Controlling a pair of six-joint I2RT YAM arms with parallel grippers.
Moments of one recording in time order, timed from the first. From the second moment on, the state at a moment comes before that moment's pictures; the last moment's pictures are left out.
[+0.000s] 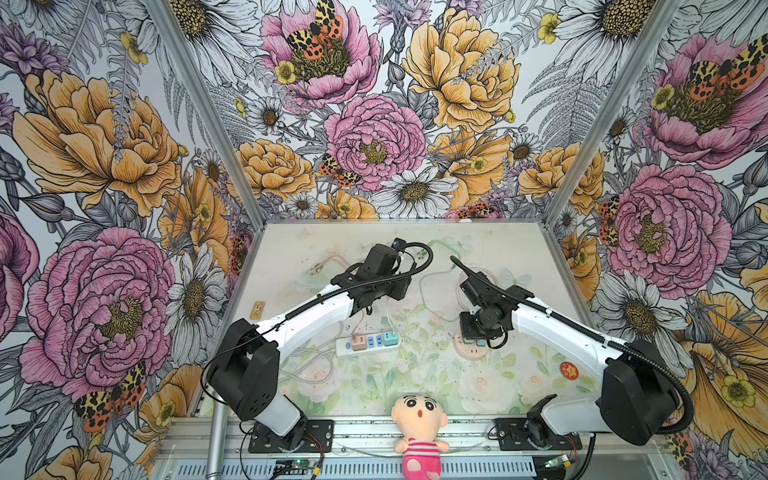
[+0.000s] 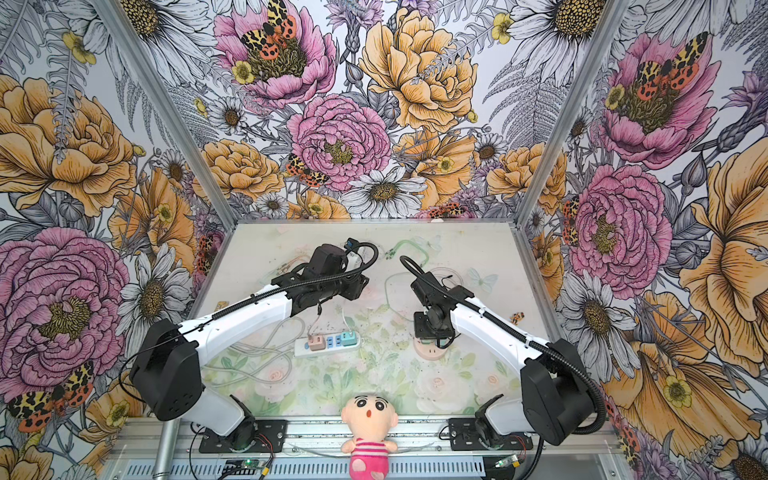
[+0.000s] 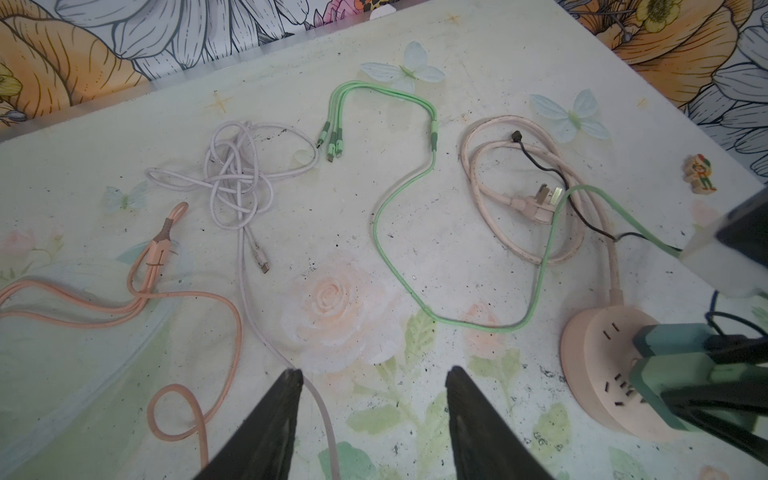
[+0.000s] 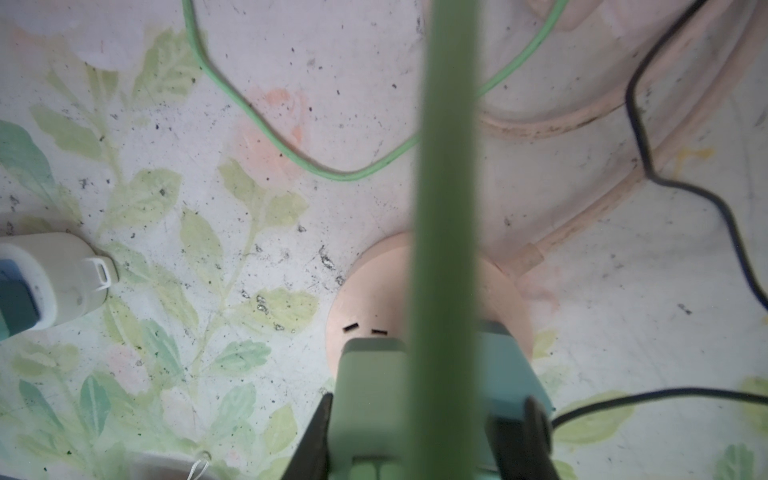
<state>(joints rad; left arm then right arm) -0.67 1.55 1.17 -0.30 -0.05 -0.14 0.53 1.39 0.95 -0.90 -0.03 0.49</state>
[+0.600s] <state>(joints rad) -0.67 1.55 1.15 -0.30 -0.04 -0.16 0.53 1.40 0.93 -0.88 -0.02 0.49</state>
